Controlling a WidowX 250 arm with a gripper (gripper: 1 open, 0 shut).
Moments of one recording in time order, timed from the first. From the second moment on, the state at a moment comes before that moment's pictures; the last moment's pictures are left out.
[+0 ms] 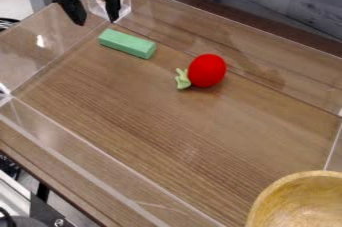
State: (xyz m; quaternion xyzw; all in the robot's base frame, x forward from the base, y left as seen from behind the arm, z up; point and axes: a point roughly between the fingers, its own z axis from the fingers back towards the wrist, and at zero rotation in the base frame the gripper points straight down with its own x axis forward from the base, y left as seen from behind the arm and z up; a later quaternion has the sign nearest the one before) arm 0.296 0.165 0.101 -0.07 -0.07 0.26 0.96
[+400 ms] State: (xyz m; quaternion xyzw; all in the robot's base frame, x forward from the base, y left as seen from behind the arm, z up) arm 0.290 0.175 0.108 -0.07 -0.07 0.22 0.97
